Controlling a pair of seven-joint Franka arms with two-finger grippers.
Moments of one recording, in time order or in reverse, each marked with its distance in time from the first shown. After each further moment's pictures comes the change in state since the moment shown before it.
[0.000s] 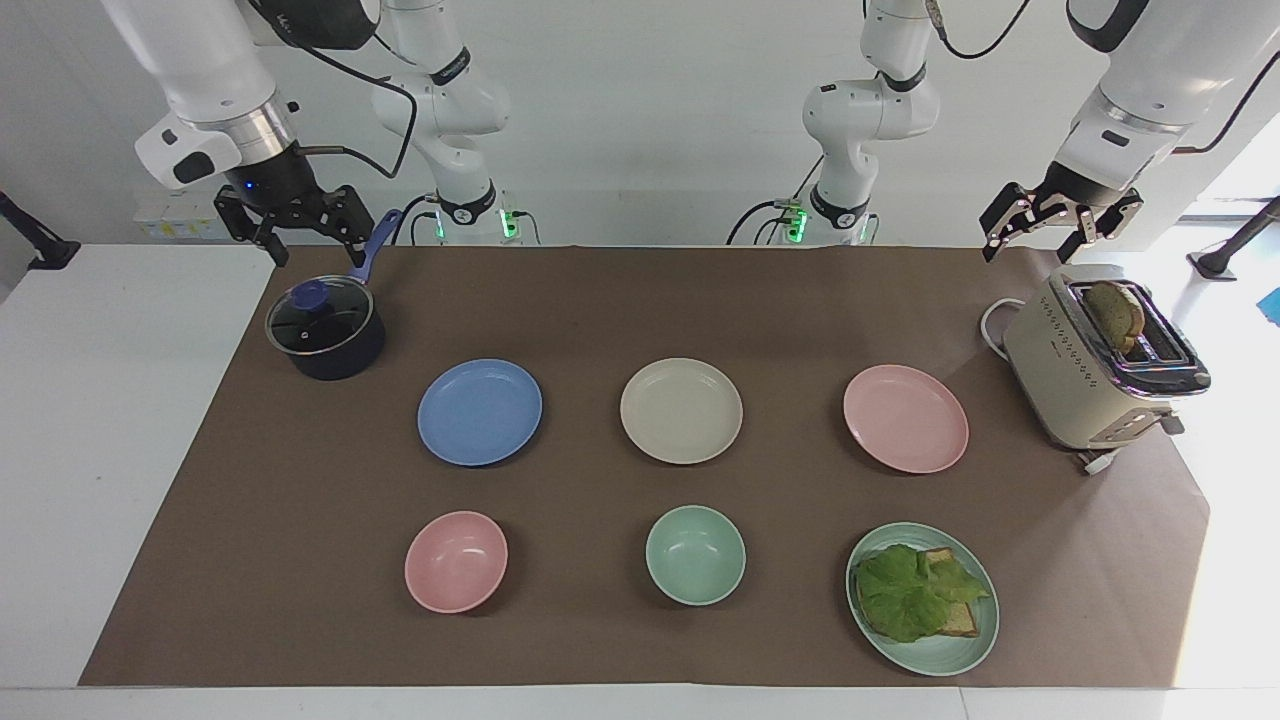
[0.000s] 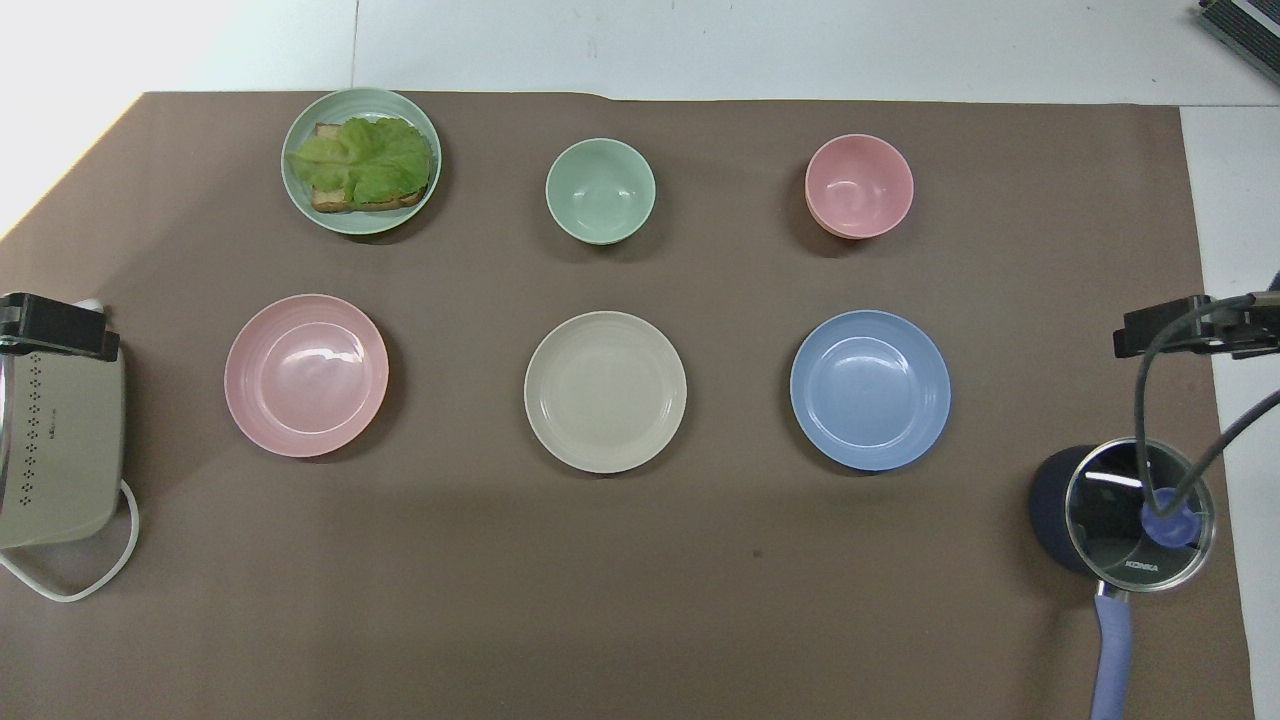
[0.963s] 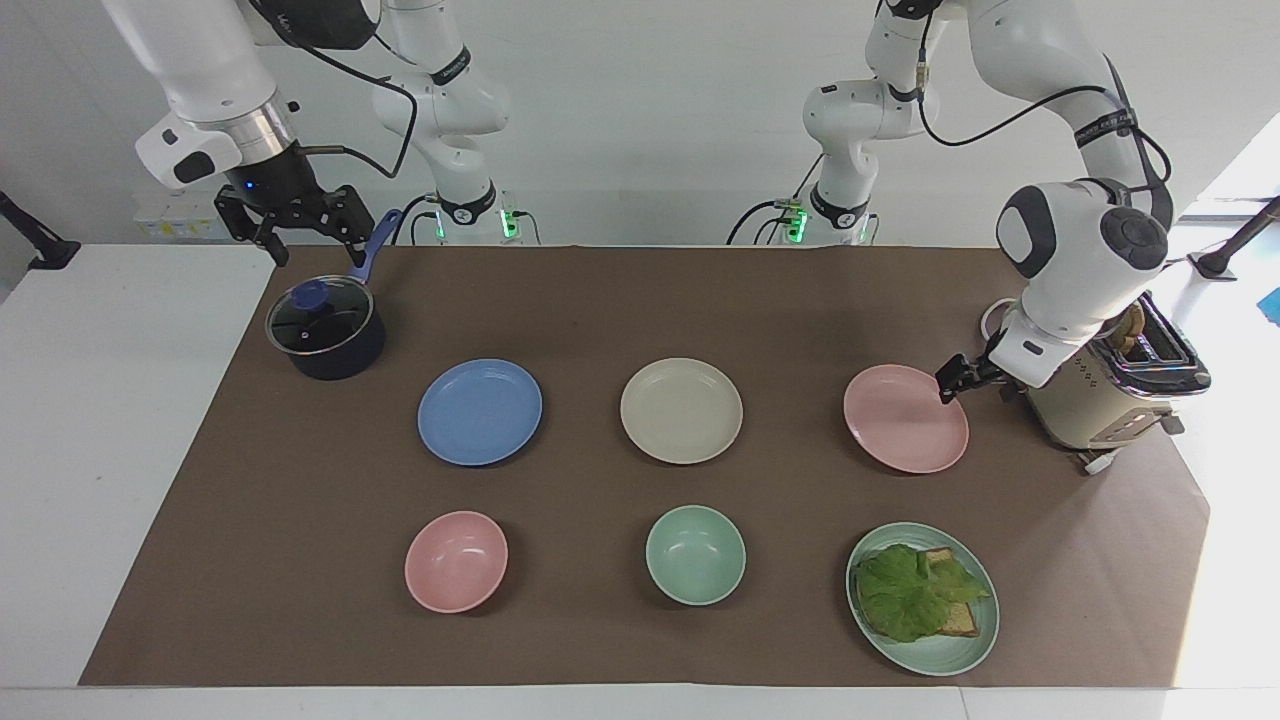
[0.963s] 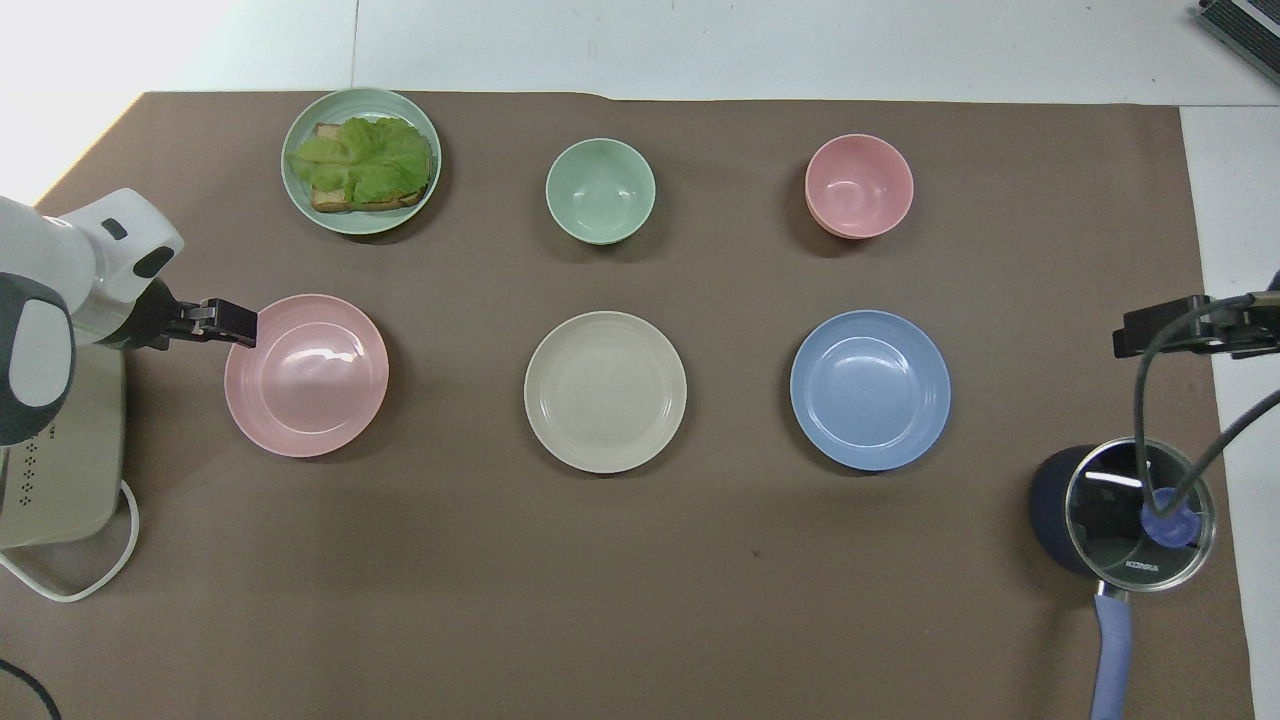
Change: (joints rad) left arm 0.057 0.246 0.005 -0.323 0.000 0.552 0.007; right arm 0.000 0.000 0.000 0.000 0.000 0.000 0.000
